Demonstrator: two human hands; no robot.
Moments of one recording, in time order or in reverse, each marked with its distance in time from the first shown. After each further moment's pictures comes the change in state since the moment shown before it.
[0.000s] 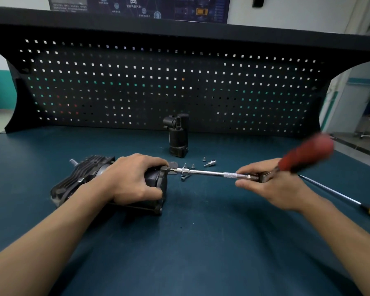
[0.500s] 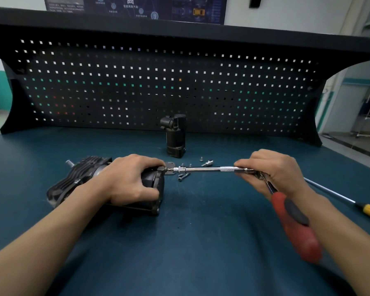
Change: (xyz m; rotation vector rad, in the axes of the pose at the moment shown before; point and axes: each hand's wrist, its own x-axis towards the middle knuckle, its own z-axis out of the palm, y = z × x) left_hand 0.001 0.001 0.002 0.002 0.014 0.005; right_hand 0.005 0.009 -0.003 -0.482 0.333 -0.480
